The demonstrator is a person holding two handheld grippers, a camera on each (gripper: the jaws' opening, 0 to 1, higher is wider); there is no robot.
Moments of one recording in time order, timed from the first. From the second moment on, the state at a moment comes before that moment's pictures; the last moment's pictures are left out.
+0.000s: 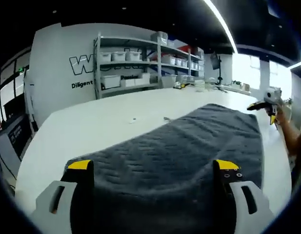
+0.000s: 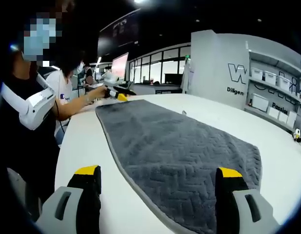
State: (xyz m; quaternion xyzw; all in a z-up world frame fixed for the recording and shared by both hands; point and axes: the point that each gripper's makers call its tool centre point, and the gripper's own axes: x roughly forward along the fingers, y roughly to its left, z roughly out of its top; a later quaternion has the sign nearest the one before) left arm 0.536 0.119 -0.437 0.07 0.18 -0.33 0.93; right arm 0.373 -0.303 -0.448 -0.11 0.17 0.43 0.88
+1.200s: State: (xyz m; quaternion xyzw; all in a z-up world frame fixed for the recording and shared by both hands) left arm 0.425 0.096 -0.448 0.08 0.18 -0.34 0.92; right arm 0.573 -0.380 -0.405 -0.04 0.19 0.23 0.95
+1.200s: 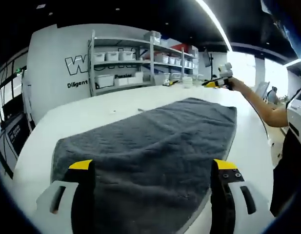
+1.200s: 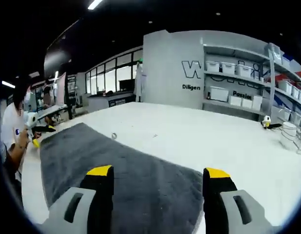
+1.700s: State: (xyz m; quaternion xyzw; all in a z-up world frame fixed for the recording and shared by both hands) left arm 0.406 0.107 -0.460 0.07 0.20 -0.32 0.92; right arm 0.642 -0.397 -0.465 -0.12 0.25 0.18 0.94
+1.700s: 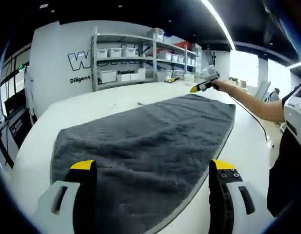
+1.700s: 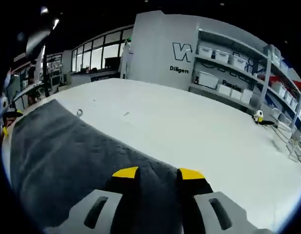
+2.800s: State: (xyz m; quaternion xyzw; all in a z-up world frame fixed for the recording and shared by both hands) left arm 0.401 0.133 -0.463 0.05 0.20 -0.29 0.93; right arm 0.656 -0.426 -0.490 -0.16 0.28 0.15 0.93
